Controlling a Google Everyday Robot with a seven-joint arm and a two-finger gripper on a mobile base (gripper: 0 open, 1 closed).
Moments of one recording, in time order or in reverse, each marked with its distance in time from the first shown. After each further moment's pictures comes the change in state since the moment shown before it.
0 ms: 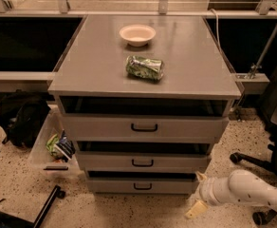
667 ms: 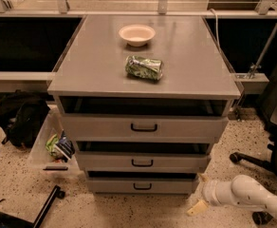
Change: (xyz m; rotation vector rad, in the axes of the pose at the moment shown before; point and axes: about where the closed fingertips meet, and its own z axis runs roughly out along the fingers) arm 0.046 -0.032 0.047 0.015 -0.092 0.051
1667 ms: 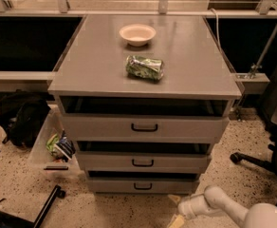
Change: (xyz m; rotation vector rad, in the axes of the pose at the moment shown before) arm 0.062 0.075 0.169 -0.395 -0.147 0.028
